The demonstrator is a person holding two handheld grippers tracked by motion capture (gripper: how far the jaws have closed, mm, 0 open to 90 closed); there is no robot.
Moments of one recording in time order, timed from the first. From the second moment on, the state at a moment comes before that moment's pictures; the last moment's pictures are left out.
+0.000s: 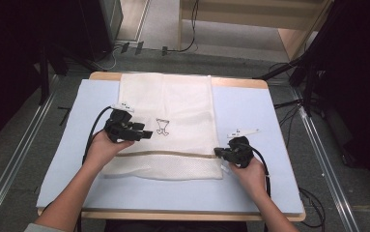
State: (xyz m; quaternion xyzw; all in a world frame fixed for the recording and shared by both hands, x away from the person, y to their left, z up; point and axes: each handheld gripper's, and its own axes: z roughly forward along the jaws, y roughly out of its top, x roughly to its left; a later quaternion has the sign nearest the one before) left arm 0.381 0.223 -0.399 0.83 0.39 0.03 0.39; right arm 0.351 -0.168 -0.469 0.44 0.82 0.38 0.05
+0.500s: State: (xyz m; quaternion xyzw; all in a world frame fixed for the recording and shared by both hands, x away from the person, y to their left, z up) left arm 0.374 0.193 -0.402 0.85 0.36 0.01 0.38; right arm 0.343 -0.154 -0.466 0.41 0.83 0.37 0.05
